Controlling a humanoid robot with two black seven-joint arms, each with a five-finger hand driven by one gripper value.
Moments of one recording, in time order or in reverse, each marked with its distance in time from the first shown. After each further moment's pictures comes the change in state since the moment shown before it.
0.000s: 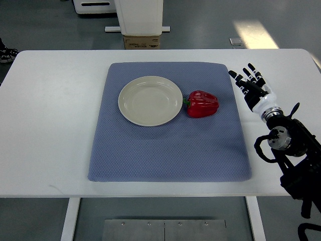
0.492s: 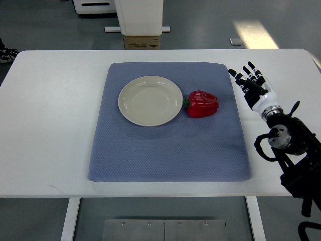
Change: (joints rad) left arm 0.000 0.000 0.000 0.000 0.001 0.000 0.000; right arm 0.008 -0.007 -0.003 -0.002 0.001 0.000 -0.001
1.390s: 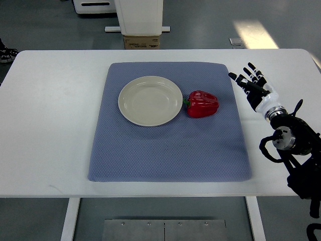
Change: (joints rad) left arm 0.000 0.000 0.000 0.000 0.000 0.000 0.000; right arm 0.002 -0.051 -0.072 0.007 0.002 0.015 -0.001
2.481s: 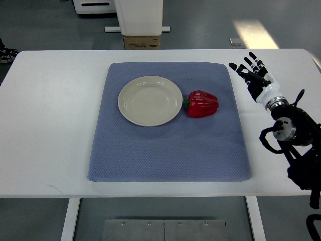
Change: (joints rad) left arm 0.000 0.000 0.000 0.000 0.000 0.000 0.000; right arm 0.058 -0.003 -0.003 -0.018 0.007 -0.001 0.008
